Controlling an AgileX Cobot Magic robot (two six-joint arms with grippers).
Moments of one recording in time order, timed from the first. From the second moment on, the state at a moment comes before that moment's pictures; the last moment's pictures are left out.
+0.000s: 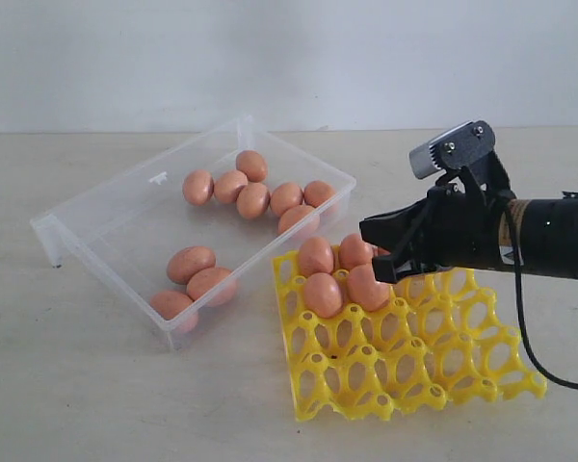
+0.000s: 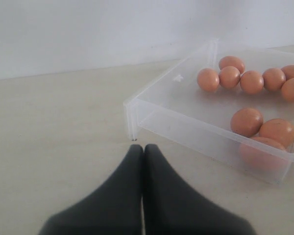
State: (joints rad) left arm -0.05 0.00 0.00 -0.04 0.31 0.13; right arm 0.24 1.71 -0.64 -0.98 -0.69 0.71
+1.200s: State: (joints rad) left arm -0.05 0.00 0.00 -0.04 0.31 0.13; right arm 0.79 1.53 -1.34 -0.74 0.83 0.45
